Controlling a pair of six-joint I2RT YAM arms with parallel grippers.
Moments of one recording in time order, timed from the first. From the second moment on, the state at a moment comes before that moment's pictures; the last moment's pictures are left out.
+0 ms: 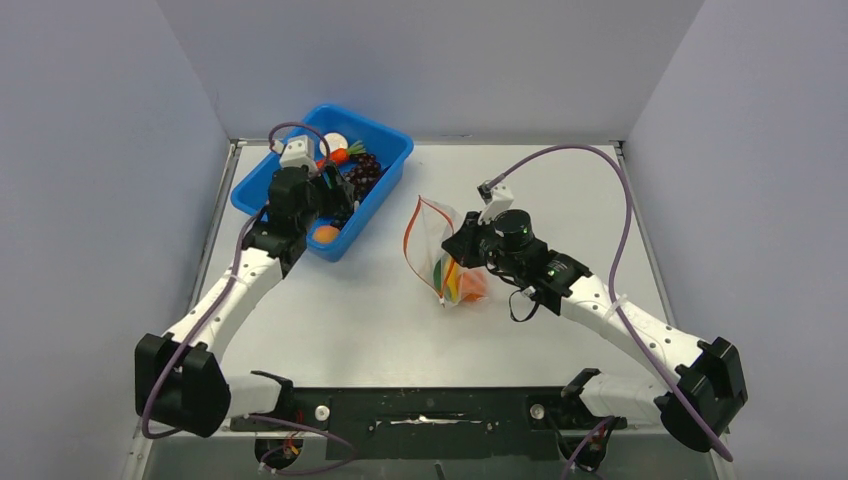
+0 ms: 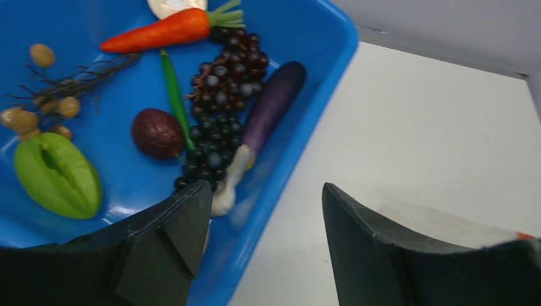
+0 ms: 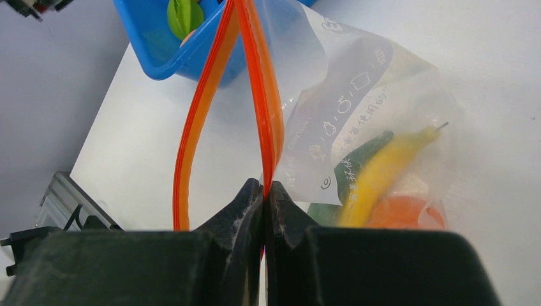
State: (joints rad) left arm -0.33 1.26 0.98 -0.04 -0.12 -0.43; right arm 0.70 1.17 0.90 -0.14 -0.01 0.53
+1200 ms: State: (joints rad) left arm -0.08 1.99 1.44 -0.24 -0.06 -0.32; right arm 0.67 1.12 0.91 -0.16 -0.04 0.51
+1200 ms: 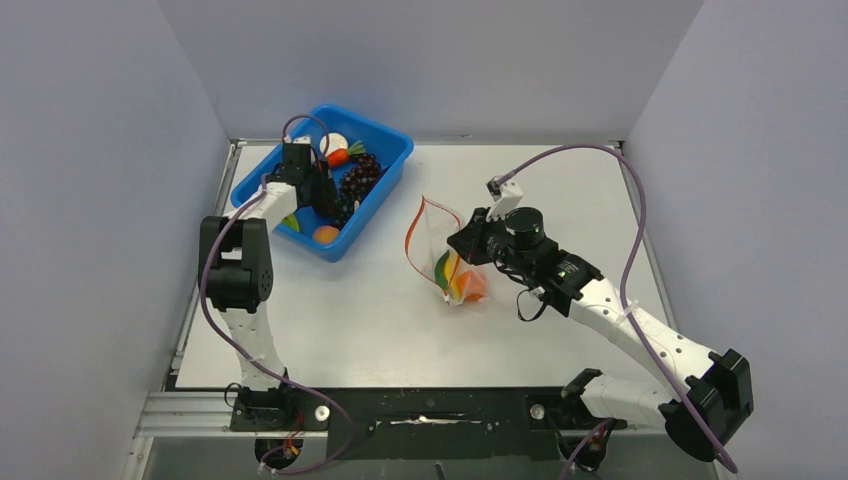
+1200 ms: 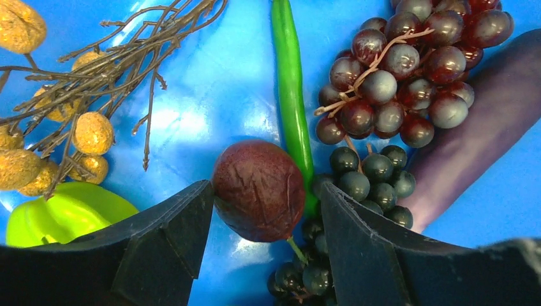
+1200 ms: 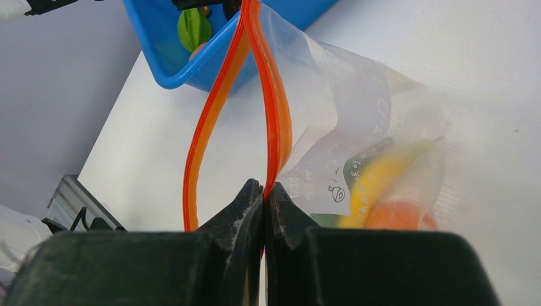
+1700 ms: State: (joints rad) left arm -0.08 2.06 1.49 -0.28 -0.06 -0.29; right arm 0.67 1.12 0.92 -0.17 -0.04 0.51
